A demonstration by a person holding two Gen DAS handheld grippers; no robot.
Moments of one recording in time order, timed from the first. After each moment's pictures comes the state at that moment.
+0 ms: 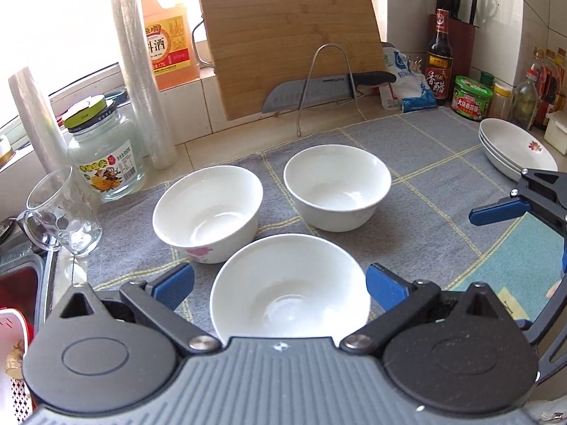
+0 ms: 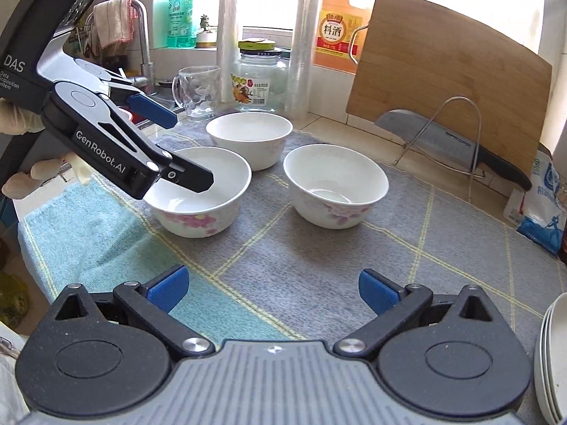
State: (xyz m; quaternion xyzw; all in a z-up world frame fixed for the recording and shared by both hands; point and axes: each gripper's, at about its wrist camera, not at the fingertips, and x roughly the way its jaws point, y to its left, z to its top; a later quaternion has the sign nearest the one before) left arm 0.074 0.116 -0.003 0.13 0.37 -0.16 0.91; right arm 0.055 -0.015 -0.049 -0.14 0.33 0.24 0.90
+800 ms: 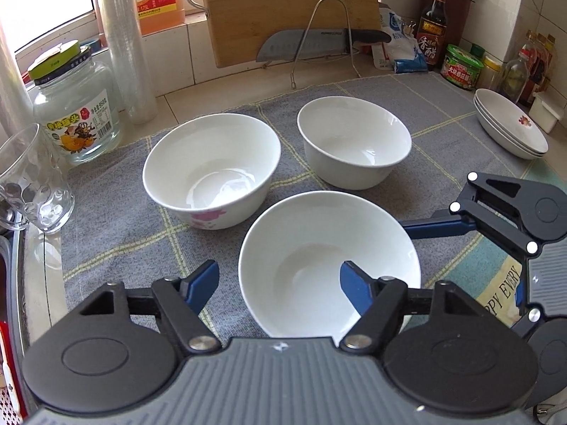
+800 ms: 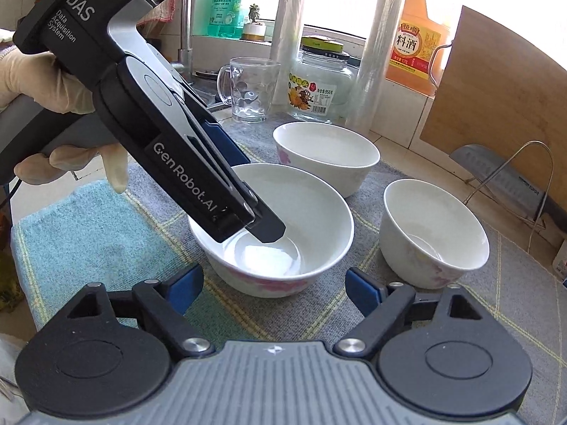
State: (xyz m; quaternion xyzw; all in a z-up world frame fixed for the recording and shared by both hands) left arm 0.108 0.147 -0.026 0.11 0.45 -0.22 0.86; right arm 0.080 0.072 -0.076 -0.18 0.31 0.27 0.89
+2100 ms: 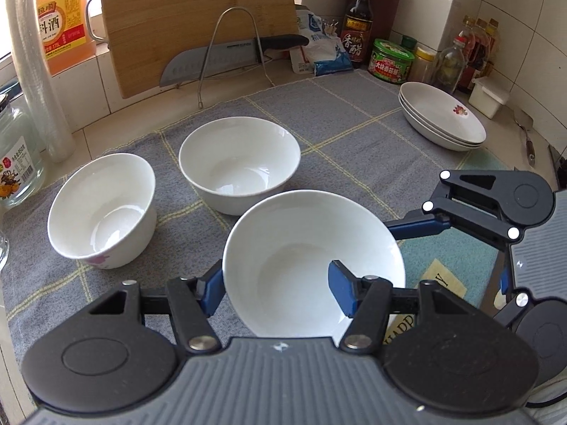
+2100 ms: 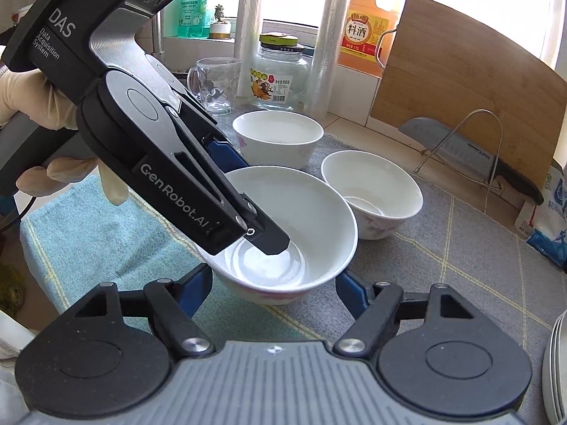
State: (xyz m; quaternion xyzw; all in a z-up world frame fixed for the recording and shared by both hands) left arm 0.093 0.082 -0.012 0.12 0.43 -0.32 0.83; right arm 0.049 0.019 -0.054 -0.16 0.34 0.22 0.90
